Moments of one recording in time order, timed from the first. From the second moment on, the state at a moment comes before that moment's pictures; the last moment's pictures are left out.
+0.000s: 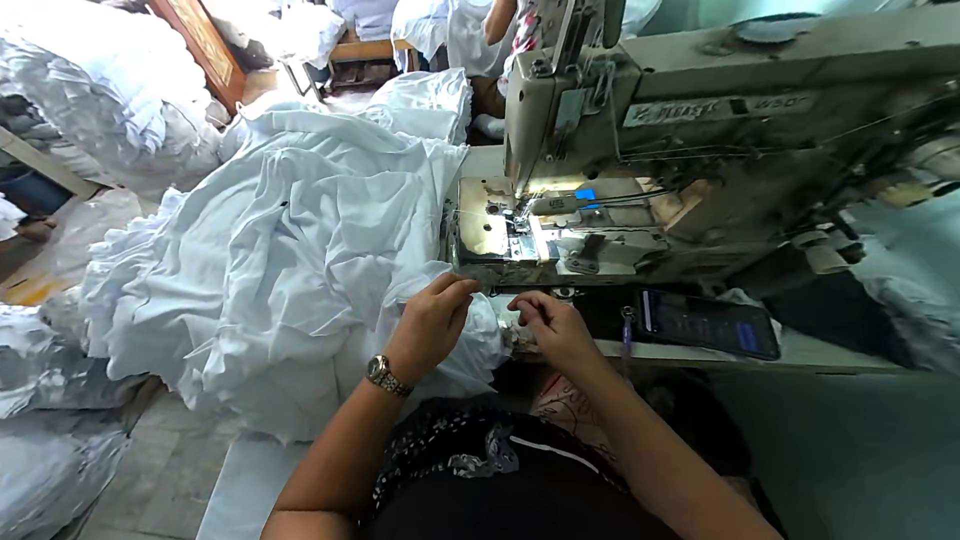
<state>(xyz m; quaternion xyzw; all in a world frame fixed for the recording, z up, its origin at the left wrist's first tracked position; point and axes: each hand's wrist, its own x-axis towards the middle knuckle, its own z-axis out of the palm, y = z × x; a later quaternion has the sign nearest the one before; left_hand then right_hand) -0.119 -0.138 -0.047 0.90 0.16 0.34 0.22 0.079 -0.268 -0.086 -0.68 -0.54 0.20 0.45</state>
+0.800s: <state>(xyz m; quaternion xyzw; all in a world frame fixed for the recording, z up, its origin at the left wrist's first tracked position) -0.114 -0.136 0.024 0.96 0.18 0.22 0.06 0.044 -0.263 -0.072 -0.64 -0.58 0.20 0.45</state>
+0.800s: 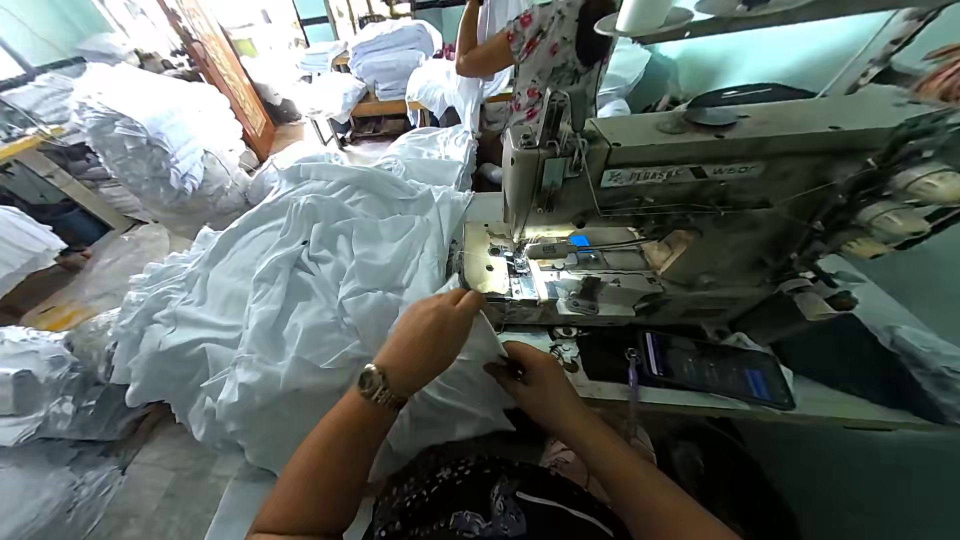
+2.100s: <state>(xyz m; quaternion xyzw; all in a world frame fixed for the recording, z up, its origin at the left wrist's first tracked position) -0.120 -0.083 -0.020 0.79 0.20 0.20 0.55 0.110 -0.253 -0.084 -0.66 -0.45 0.07 0.60</state>
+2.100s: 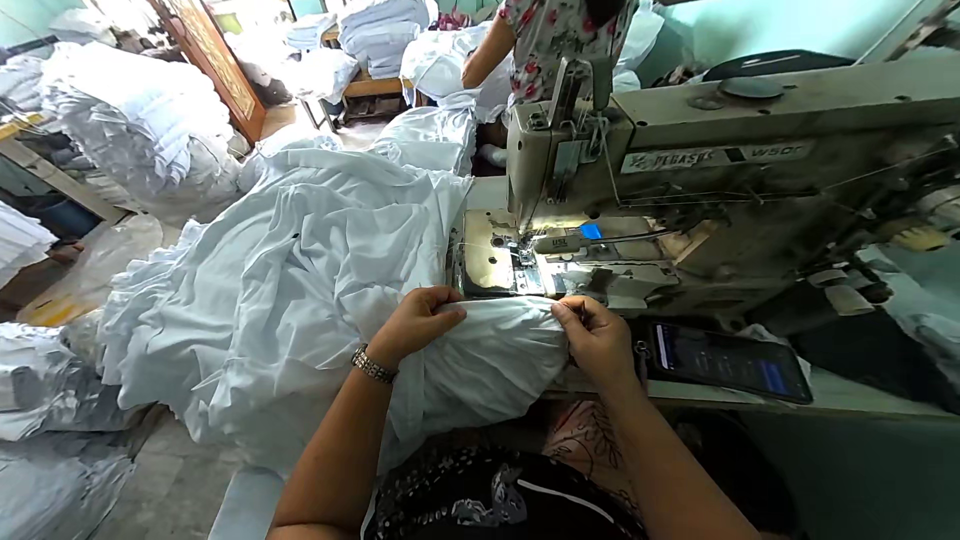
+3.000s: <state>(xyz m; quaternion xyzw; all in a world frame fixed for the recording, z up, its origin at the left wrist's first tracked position) -0.123 -0.088 -0.019 0.81 0.18 0.24 0.50 0.118 -0.254 -0.095 -0.69 -0.45 0.02 0.57</state>
